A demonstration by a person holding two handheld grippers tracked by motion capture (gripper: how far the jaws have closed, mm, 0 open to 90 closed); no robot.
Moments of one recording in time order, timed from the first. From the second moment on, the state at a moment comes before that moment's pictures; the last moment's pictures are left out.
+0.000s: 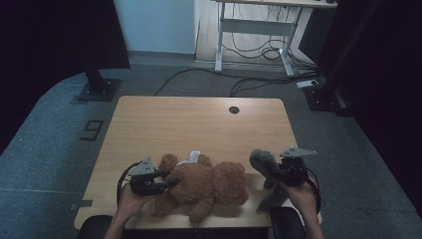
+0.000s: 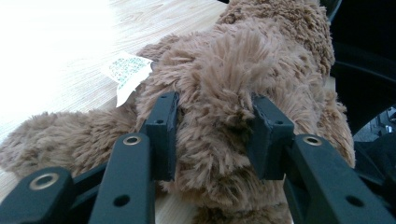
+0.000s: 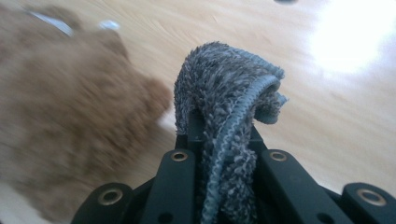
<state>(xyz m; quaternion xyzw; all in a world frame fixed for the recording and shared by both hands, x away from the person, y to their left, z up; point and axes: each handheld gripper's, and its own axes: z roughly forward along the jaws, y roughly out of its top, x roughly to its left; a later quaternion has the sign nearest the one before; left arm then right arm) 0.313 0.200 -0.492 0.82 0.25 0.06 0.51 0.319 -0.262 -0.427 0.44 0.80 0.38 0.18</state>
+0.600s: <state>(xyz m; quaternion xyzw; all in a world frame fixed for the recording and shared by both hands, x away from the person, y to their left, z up) 0.311 0.199 -0.495 0.82 0.25 0.07 0.51 0.351 -0.151 -0.422 0.31 0.86 0.38 0.10</state>
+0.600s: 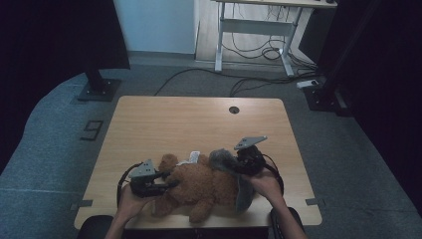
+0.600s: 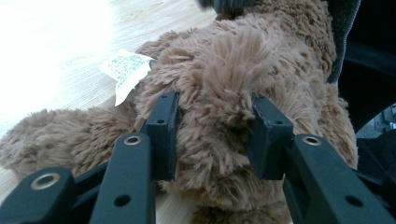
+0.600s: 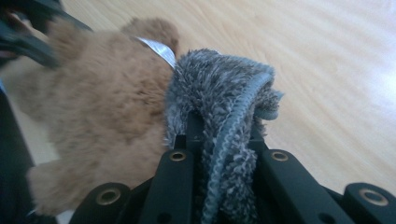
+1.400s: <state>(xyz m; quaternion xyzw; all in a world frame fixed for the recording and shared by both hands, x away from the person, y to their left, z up) 0.310 0.200 -0.497 0.82 0.25 0.07 0.50 0.389 -0.205 -0.494 0.42 0.85 0.31 0.10</state>
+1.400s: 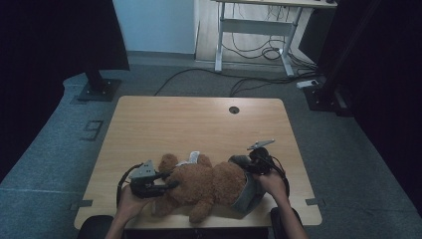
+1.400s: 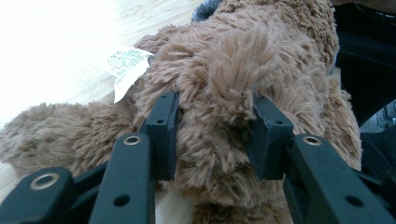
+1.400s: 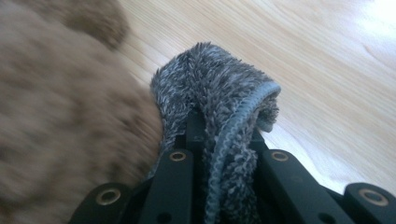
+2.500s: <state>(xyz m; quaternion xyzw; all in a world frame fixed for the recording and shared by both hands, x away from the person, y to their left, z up) 0.310 0.199 -0.498 0.82 0.26 0.07 0.50 0.341 -0.110 -0.420 0.26 0.89 0.37 0.08</state>
